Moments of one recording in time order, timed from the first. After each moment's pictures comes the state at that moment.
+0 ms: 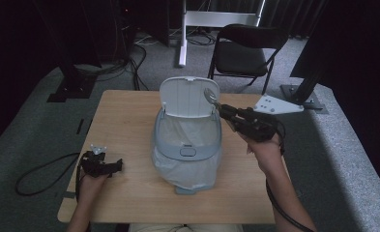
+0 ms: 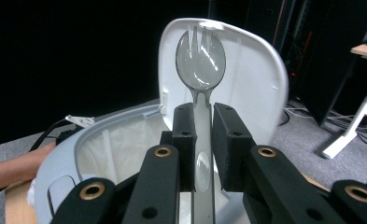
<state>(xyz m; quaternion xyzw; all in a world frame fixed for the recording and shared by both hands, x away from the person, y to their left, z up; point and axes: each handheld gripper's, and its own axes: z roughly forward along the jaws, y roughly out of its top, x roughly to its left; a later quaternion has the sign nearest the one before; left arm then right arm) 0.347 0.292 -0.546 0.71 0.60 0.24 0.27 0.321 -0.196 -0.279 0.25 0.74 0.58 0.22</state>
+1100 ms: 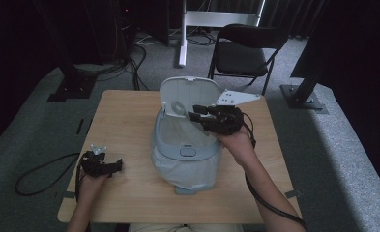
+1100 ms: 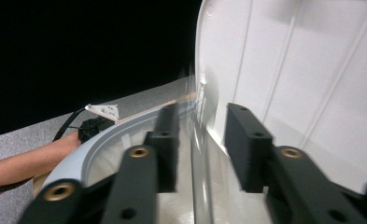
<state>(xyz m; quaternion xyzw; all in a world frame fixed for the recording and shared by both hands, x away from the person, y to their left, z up) 0.347 0.292 -0.546 0.71 0.60 0.24 0.28 0.353 -0.132 -0.295 0.24 0.78 0.56 0.15</state>
